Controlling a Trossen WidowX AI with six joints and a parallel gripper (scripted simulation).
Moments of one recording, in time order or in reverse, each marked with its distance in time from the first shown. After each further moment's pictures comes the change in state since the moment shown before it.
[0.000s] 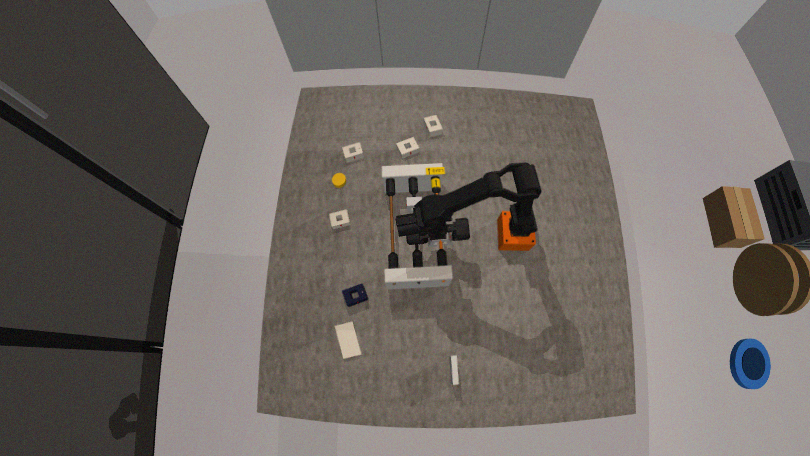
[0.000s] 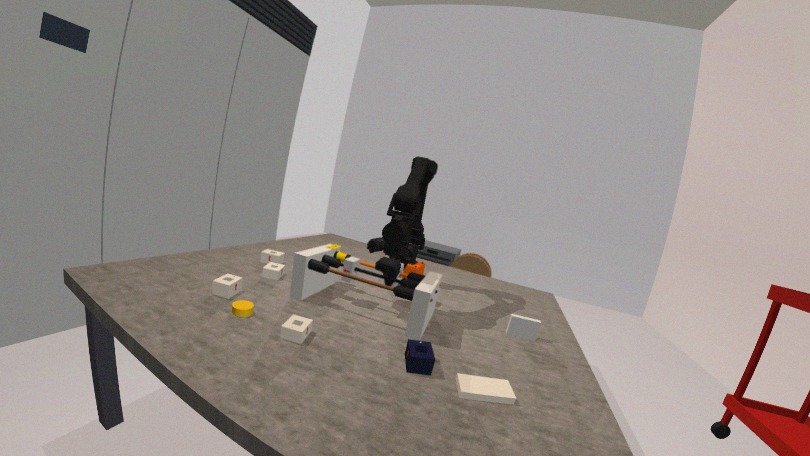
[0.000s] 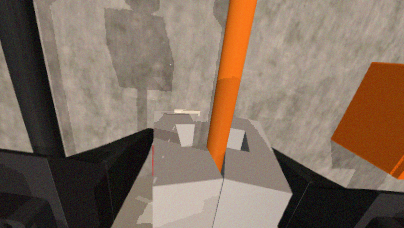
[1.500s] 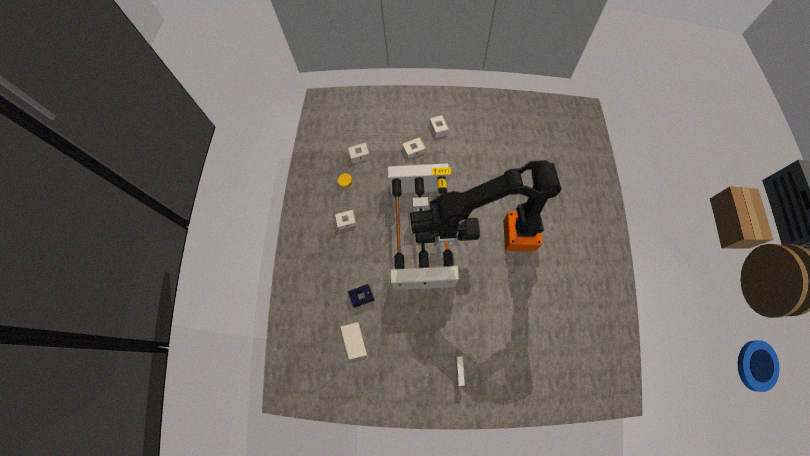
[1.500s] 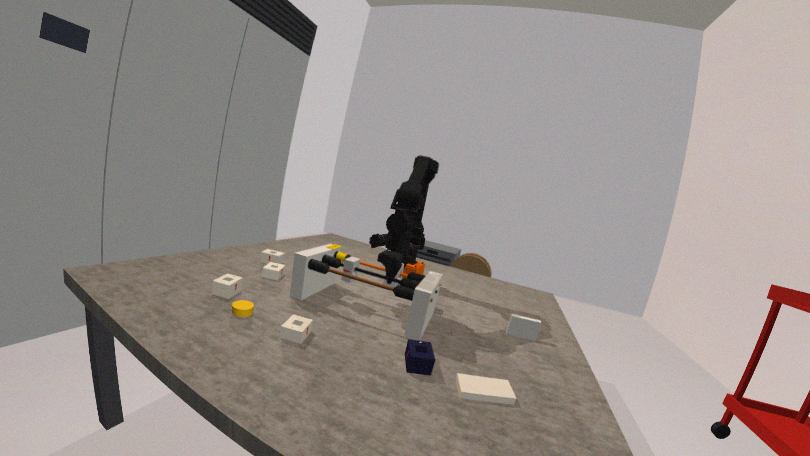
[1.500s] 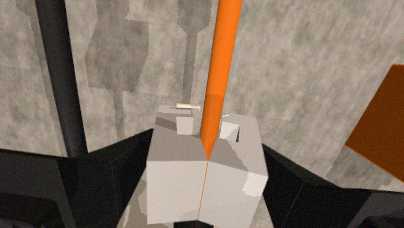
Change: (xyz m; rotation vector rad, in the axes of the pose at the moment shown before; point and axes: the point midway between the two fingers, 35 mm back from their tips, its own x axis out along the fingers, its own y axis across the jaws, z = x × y) arm -0.012 -0.004 0.000 -0.003 0.007 0.126
